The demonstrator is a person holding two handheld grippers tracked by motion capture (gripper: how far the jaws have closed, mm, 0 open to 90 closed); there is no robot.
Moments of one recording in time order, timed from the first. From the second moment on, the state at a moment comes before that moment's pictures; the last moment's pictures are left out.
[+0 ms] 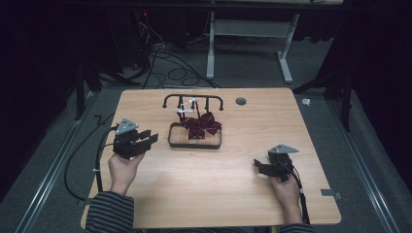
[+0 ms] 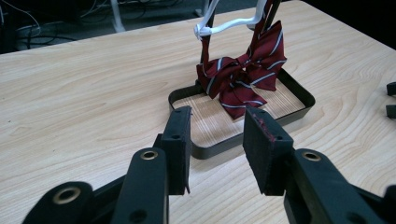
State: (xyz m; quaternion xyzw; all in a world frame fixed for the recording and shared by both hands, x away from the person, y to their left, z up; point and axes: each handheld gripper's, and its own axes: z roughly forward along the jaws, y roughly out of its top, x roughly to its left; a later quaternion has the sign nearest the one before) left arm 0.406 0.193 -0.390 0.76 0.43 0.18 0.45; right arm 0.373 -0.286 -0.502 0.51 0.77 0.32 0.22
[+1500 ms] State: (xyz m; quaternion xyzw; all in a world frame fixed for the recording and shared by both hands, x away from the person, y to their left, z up) left arm 0.405 0.199 -0.443 0.76 0.47 0.14 0.42; right arm 0.373 -0.286 -0.502 0.51 0.77 0.32 0.22
